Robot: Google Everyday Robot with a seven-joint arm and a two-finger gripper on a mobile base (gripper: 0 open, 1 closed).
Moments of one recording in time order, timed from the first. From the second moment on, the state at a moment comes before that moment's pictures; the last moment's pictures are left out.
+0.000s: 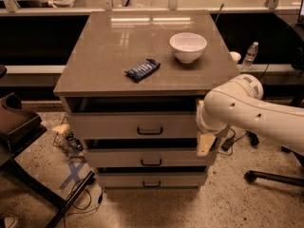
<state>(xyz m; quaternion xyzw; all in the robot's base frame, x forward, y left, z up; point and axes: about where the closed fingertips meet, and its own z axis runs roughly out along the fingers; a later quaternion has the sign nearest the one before) 0.572 -0.173 0.670 -0.67 0.71 -0.12 0.18</state>
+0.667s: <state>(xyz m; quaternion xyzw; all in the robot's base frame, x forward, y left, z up) 0.575 -0.170 0.644 -0.69 0.70 -0.11 0.15</state>
